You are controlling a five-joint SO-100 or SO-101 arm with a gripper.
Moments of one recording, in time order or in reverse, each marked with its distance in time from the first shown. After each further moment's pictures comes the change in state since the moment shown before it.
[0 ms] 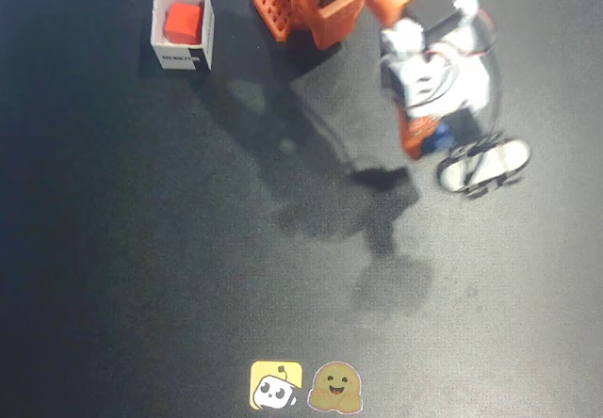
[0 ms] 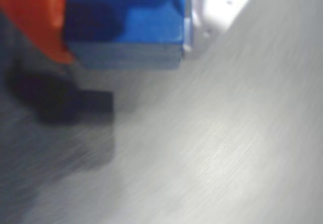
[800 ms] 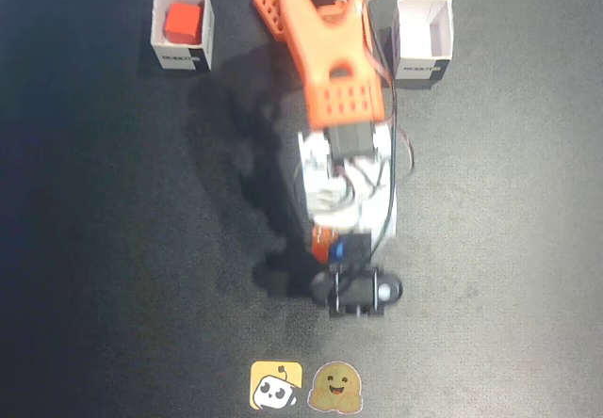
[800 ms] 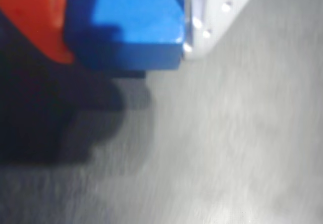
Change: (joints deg) arm 27.9 -22.6 -7.8 -18.9 -6.3
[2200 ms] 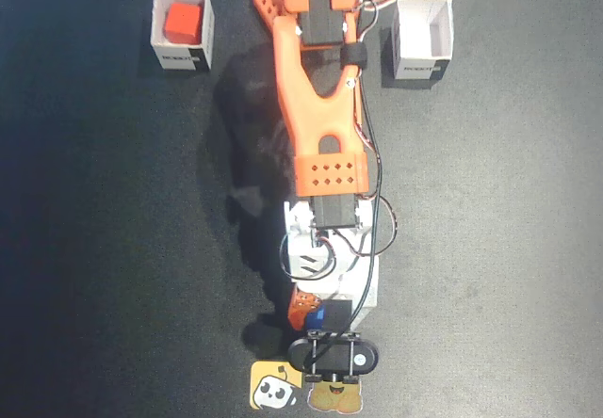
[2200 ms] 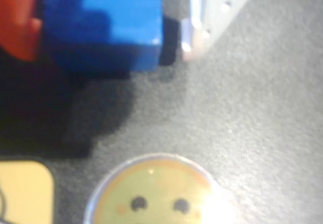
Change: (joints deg) arm 4.4 -29.2 -25.0 -10.1 -0.6
